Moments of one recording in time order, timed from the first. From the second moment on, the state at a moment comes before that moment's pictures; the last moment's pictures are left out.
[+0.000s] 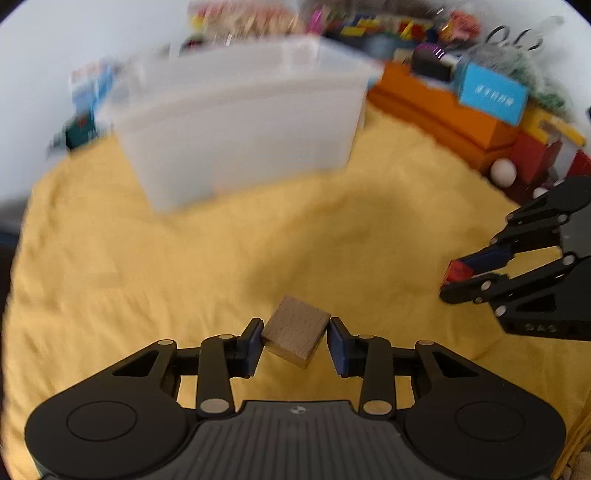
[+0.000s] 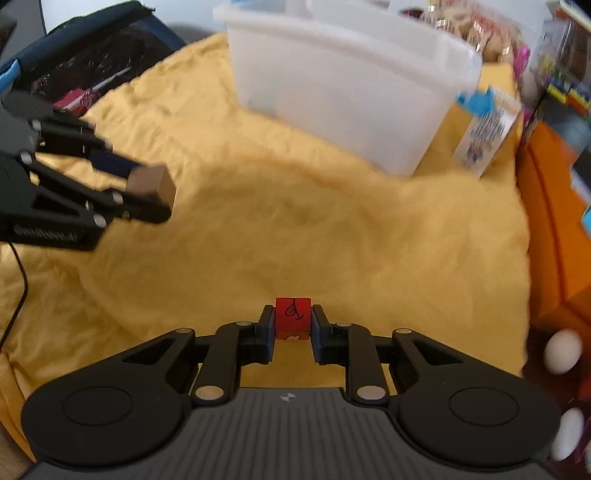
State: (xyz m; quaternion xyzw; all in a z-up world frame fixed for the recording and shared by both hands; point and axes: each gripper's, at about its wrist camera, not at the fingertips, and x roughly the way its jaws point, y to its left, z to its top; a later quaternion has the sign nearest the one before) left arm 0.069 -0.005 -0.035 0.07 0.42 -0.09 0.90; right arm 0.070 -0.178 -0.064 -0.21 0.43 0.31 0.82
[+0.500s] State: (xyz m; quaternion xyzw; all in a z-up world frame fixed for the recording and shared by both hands) left arm 0.229 0.034 0.094 0.10 0.31 -0.04 0.94; right arm 0.202 -0.120 0.074 -0.15 0.27 0.24 0.92
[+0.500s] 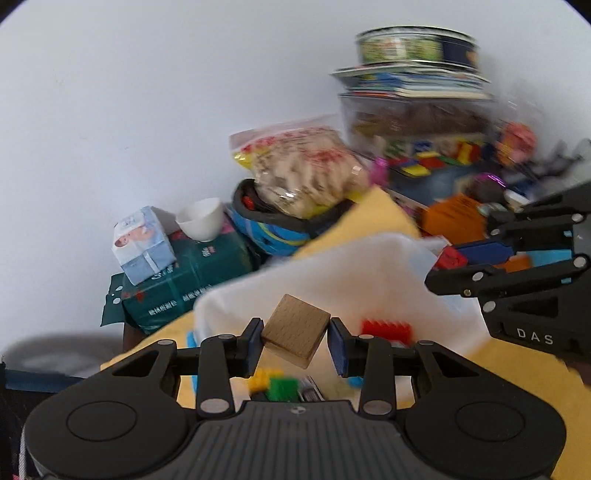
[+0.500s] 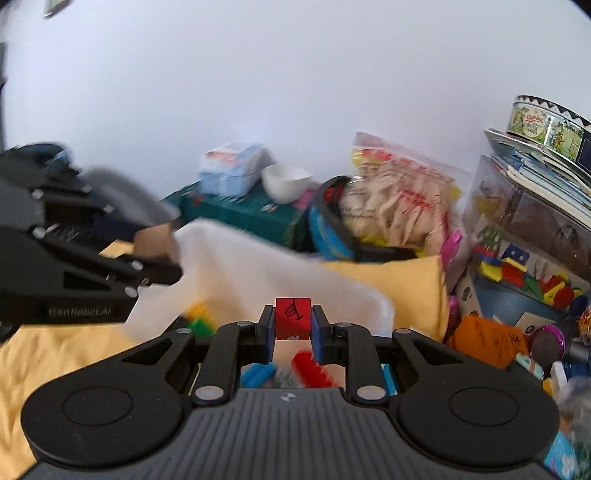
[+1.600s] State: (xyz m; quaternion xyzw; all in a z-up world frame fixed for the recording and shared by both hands) left arm 0.203 0.037 0.114 0.06 0.24 0.00 0.97; right arm 0.210 -0.119 0.056 -0.11 0.31 0.19 0.93
